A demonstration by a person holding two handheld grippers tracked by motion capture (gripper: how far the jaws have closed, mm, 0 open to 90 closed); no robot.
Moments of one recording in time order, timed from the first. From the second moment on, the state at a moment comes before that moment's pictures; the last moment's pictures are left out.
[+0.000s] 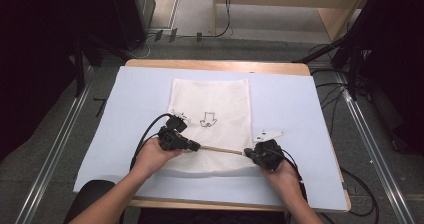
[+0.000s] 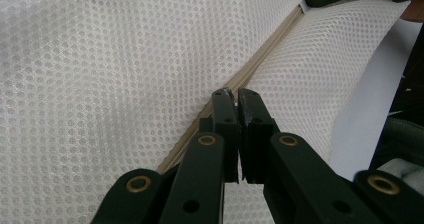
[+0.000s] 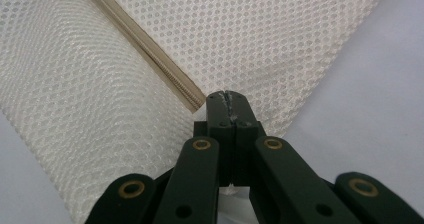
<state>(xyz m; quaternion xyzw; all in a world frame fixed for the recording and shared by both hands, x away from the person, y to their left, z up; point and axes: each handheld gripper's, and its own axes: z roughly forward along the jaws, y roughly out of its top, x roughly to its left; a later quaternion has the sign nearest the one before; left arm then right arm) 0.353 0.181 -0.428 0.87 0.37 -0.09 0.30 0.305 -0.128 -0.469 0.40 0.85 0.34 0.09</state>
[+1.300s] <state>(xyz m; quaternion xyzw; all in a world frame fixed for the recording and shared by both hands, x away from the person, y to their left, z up) 0.351 0.211 -0.426 0.86 0.40 -0.09 0.31 0.307 -0.130 -0.469 0.39 0.85 0.35 0.09</state>
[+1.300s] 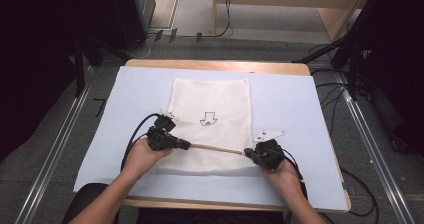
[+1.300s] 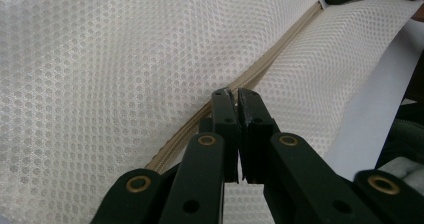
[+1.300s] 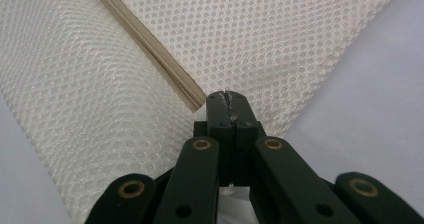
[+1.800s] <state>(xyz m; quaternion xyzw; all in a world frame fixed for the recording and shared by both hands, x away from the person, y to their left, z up) 0.350 0.217 -0.425 0.86 0.40 -0.08 0.30 0.306 -0.130 -0.469 0.39 0.85 0.35 0.09</state>
